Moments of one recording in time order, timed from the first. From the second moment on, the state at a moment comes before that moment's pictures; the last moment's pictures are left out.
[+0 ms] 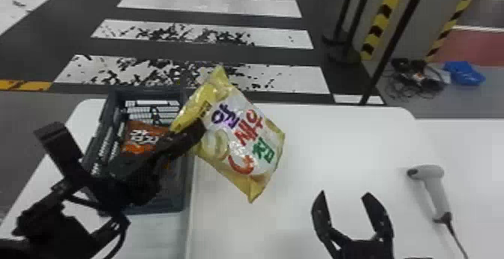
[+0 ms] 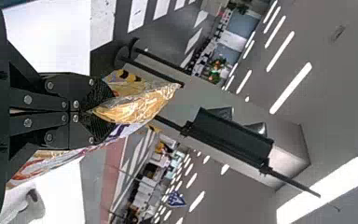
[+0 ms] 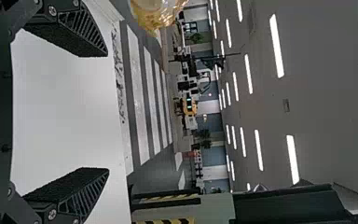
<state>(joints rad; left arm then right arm) 0.32 0.21 -0.01 -2.11 0.60 0.42 -0.45 0.57 -0.06 0.07 -1.70 -0.15 -0.47 0.00</state>
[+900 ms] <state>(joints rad) -0.01 0.15 -0.47 -1.54 0.41 0.37 -0.43 0.58 -0.06 0.05 -1.73 -0.16 -0.46 0.00</state>
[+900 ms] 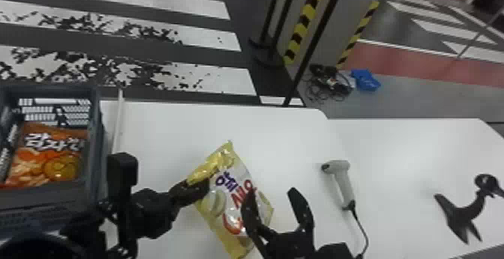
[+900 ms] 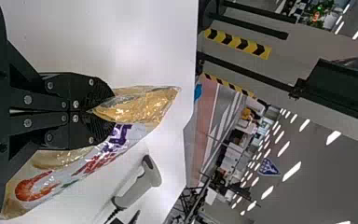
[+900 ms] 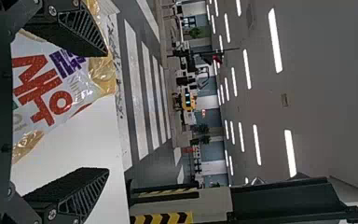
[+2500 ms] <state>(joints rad) 0.57 0.34 -0.13 -2.22 0.04 -0.12 -0.04 0.55 -0.06 0.00 -1.81 -0.28 -0.21 0.08</state>
